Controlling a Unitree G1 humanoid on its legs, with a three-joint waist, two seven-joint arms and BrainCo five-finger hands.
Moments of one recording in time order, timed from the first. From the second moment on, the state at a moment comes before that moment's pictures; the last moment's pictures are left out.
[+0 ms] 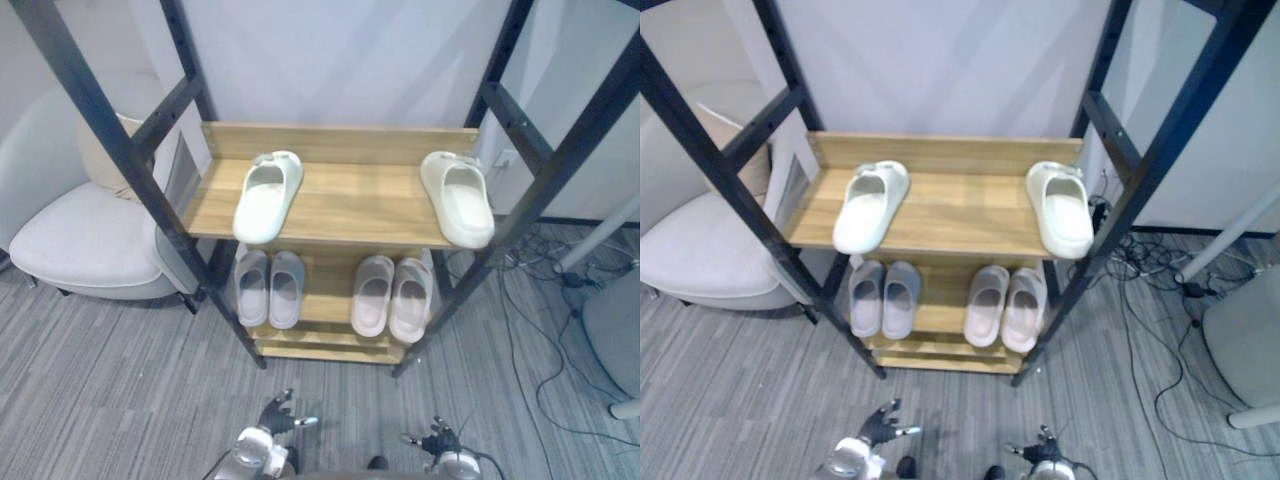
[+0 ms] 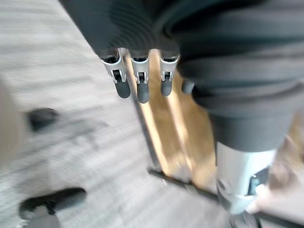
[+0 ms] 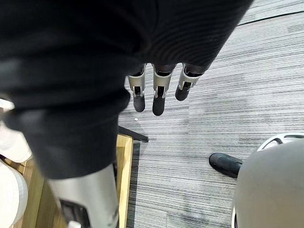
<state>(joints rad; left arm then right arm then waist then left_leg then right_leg) 0.03 0.11 -0.50 0.77 0.00 -0.12 0.04 0.06 -0.07 -0.10 1.02 -0.07 -0.07 -0.17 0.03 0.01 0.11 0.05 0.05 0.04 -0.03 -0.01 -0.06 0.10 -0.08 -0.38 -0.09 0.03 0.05</state>
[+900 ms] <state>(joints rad) -0.33 0.25 -0.29 -0.03 -0.26 -0.23 0.16 0.06 -0.12 -0.03 0.92 -0.07 -0.07 -0.15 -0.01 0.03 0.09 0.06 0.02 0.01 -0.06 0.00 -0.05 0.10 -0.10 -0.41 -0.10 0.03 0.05</state>
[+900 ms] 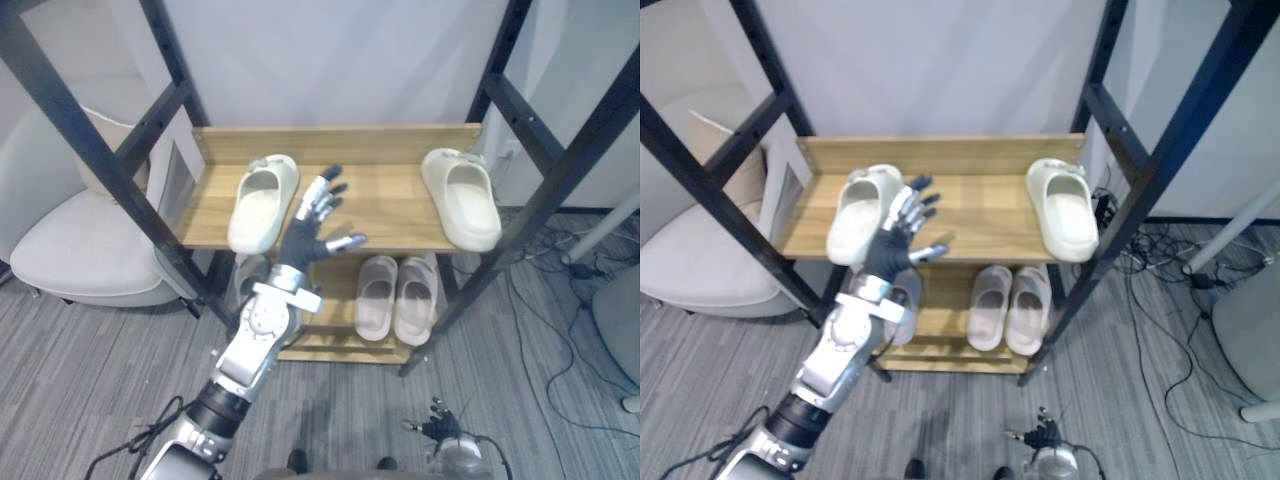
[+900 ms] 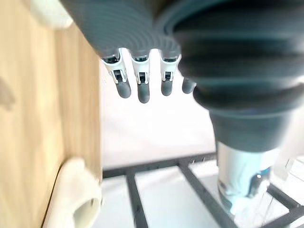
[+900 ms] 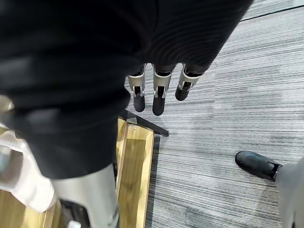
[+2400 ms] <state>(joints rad) -0.94 0.65 -0.17 0.60 0.04 -0.12 0.19 0.15 -0.07 -0.07 0.71 -0.07 -0.07 -0.12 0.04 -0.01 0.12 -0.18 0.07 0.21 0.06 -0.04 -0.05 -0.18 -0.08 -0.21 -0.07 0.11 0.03</state>
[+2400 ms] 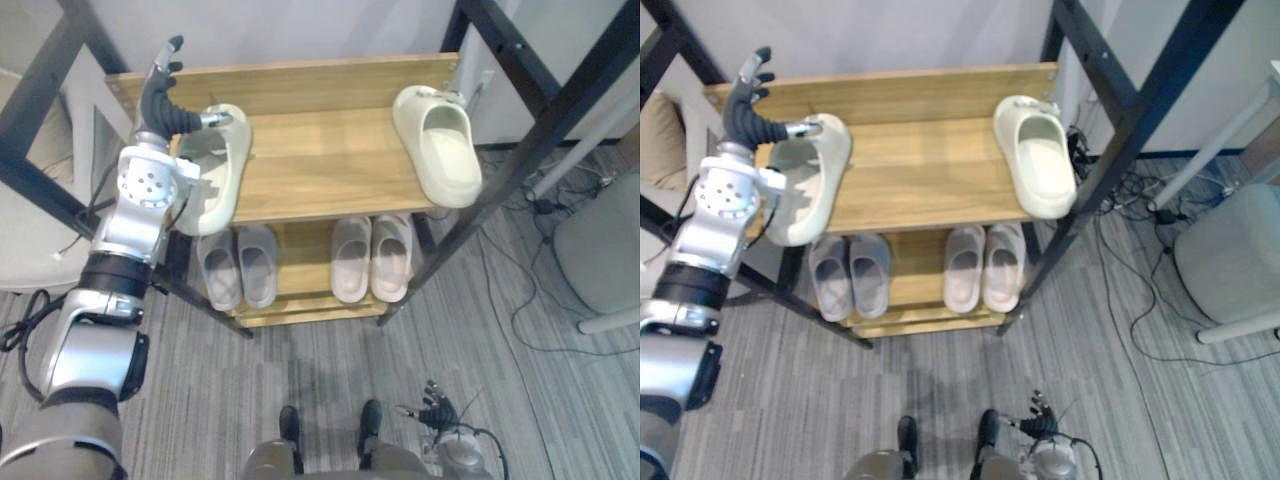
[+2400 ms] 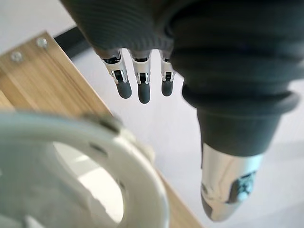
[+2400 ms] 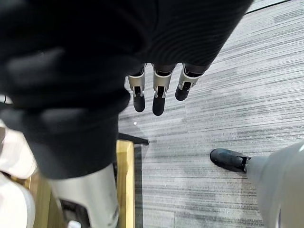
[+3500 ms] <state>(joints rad) -0.69 0.71 -0.05 0.44 0.13 -0.12 0.21 0.16 -0.06 -0.03 0.74 -0.08 -0.07 -0.14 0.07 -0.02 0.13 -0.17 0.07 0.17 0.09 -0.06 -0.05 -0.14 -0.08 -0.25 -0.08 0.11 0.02</state>
